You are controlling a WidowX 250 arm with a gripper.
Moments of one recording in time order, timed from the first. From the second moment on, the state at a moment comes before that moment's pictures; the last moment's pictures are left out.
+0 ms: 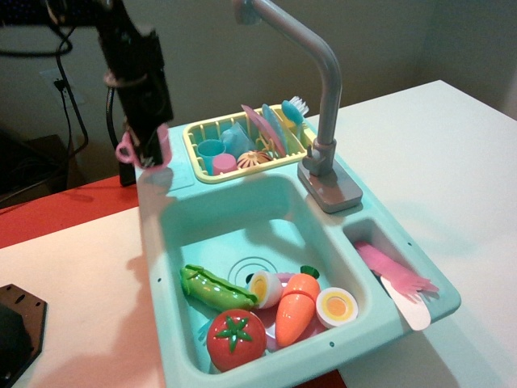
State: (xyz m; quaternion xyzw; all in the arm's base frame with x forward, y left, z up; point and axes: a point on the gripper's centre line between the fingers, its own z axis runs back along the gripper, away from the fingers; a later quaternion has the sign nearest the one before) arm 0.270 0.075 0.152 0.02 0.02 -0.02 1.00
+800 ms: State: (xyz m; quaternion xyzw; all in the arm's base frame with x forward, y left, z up) arm 0.336 -0.043 0.152 -0.01 -0.02 -0.15 0.99
